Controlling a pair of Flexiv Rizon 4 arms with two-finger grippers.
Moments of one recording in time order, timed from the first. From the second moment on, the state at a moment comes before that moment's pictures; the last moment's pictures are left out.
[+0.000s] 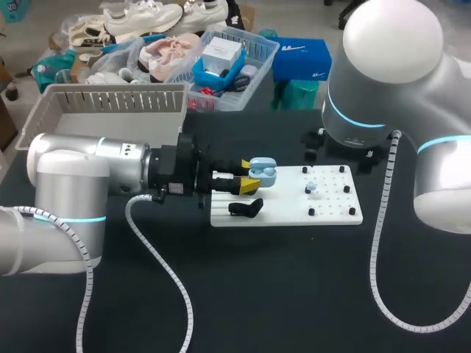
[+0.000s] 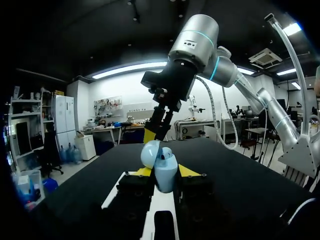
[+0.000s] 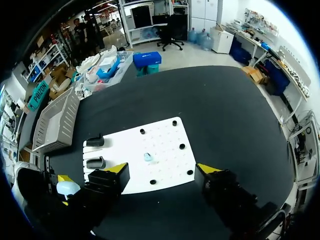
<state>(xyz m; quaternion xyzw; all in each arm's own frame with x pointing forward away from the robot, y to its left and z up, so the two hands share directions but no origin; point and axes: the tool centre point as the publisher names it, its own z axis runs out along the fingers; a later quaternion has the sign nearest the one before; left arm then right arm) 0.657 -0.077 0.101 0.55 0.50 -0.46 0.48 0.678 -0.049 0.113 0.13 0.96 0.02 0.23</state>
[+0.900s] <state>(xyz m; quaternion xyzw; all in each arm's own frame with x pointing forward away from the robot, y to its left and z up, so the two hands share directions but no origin) 0.657 -0.077 0.101 0.55 0.50 -0.46 0.48 0.696 -0.029 0.061 0.15 0.97 0.05 0.20</state>
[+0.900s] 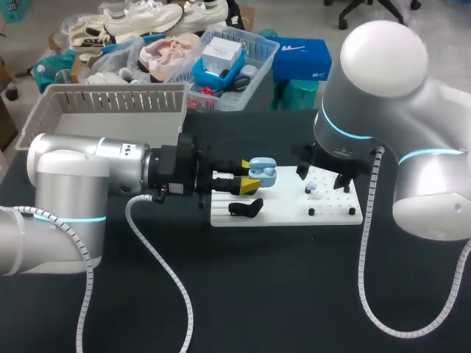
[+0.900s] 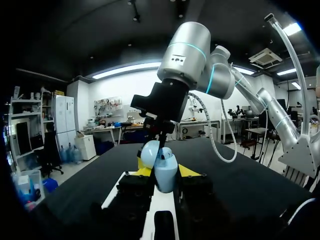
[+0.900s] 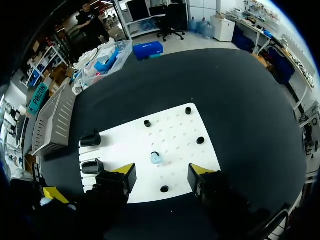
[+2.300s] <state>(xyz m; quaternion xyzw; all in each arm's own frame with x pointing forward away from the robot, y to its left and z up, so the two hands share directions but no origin) 0.657 -0.077 0.101 0.55 0.50 -0.46 0.48 0.710 -0.021 0.031 0.16 0.97 0.06 0.18</state>
